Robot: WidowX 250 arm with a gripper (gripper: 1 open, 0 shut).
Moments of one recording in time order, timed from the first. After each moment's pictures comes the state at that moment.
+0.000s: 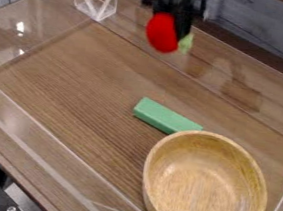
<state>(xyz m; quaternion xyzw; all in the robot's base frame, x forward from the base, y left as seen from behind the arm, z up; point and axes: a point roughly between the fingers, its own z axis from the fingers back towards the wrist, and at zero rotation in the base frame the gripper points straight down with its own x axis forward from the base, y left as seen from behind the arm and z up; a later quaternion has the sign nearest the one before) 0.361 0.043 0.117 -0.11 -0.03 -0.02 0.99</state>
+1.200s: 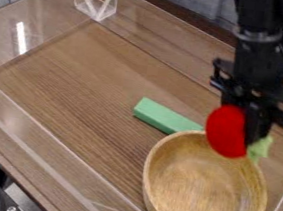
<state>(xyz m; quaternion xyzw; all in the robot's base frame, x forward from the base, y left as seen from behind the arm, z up) 0.263 -0.114 0.097 -0.14 0.00 -0.18 0.97</state>
